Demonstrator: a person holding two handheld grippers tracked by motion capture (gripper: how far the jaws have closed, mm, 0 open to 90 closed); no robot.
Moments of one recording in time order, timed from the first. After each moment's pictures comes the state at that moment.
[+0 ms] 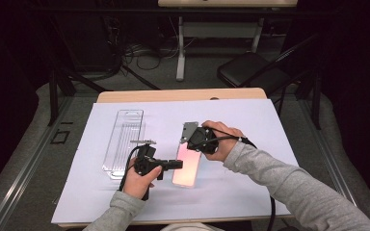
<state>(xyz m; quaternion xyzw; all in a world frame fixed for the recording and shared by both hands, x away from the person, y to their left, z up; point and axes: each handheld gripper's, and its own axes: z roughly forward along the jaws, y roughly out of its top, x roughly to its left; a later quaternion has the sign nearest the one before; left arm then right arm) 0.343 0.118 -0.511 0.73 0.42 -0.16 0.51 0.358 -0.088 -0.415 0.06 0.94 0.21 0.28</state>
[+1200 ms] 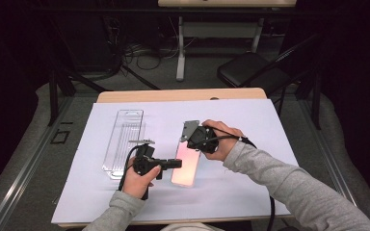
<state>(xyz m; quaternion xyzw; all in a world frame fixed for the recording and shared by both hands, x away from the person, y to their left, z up) 0.343 0.121 -0.510 0.73 0.42 -0.16 0.51 0.360 -0.088 -0.414 0.06 0.93 0.22 0.27</state>
